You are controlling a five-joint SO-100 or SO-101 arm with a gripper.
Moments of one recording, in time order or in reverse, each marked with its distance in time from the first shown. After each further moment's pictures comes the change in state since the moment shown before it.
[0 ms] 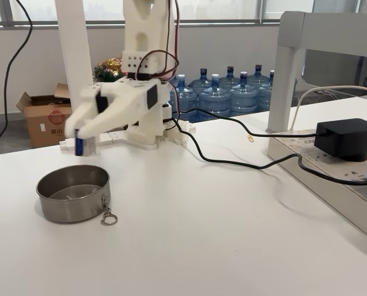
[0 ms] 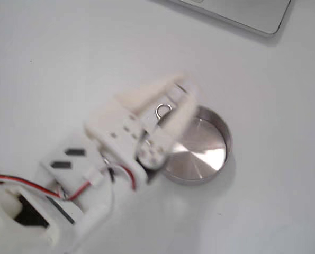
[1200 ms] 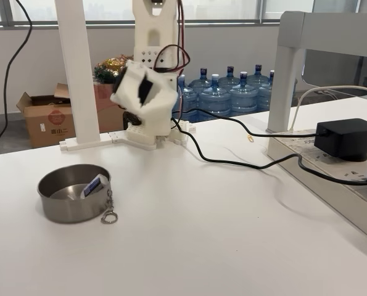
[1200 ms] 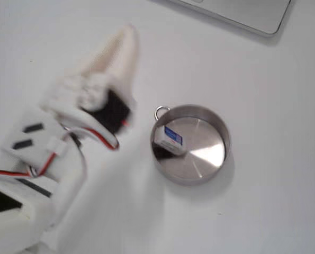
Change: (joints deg) arm -23.6 10.5 0.5 0.0 -40.6
